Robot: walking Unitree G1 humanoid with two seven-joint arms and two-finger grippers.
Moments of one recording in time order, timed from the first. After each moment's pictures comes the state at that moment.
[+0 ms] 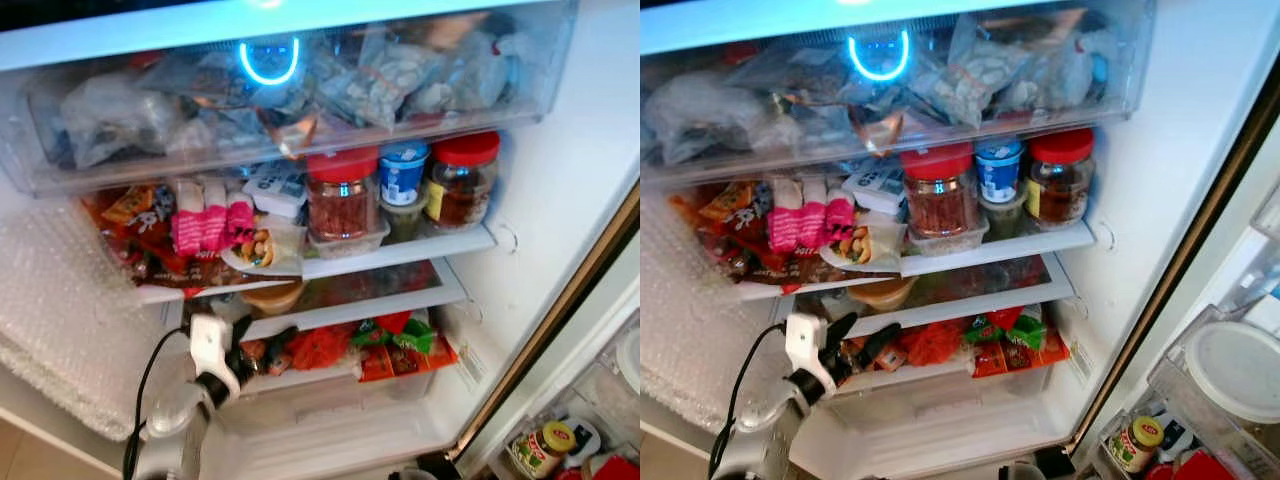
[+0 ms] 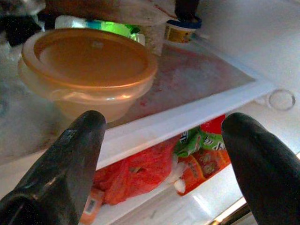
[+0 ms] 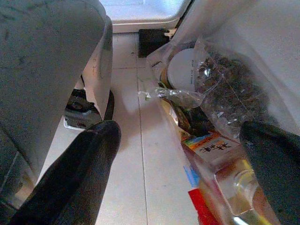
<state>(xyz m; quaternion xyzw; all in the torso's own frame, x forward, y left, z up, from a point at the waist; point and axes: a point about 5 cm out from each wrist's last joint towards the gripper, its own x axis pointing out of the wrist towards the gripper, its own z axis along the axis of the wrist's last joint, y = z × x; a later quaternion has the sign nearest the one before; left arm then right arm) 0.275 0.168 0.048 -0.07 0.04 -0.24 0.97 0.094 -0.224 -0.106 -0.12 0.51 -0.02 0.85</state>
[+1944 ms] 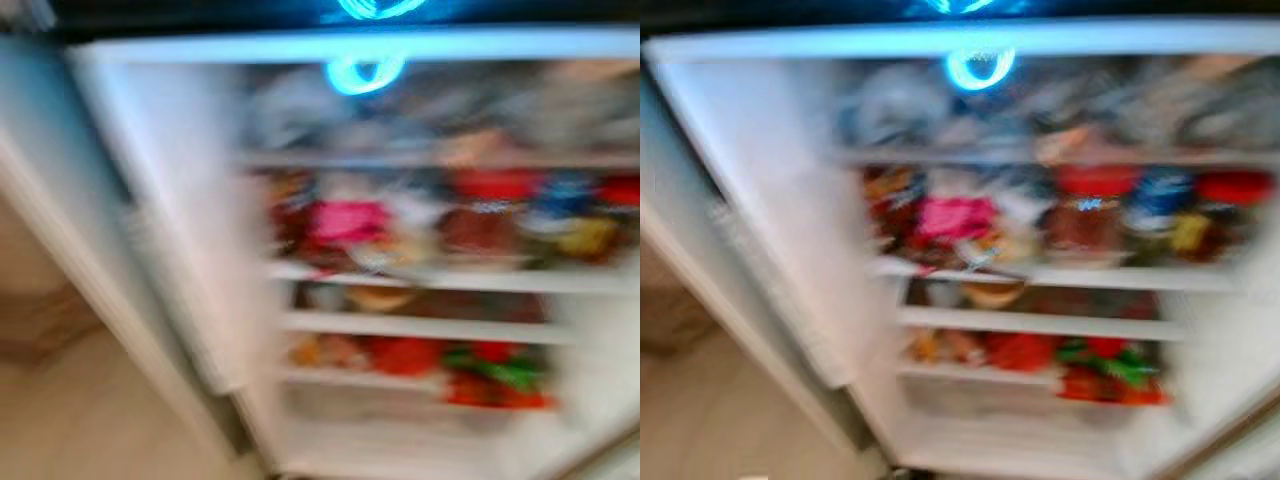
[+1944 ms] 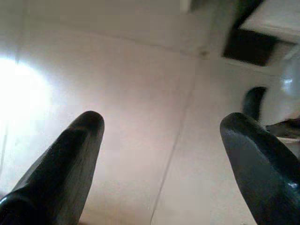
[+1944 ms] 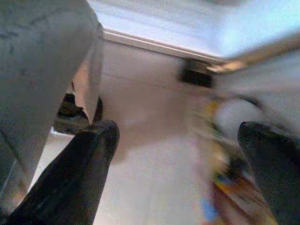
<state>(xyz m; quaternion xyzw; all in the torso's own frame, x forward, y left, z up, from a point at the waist) 0.129 0.246 -0.094 0.03 0.51 0.09 0.86 0.085 -0.223 -0.109 -0.11 0.53 -0.03 0.84</state>
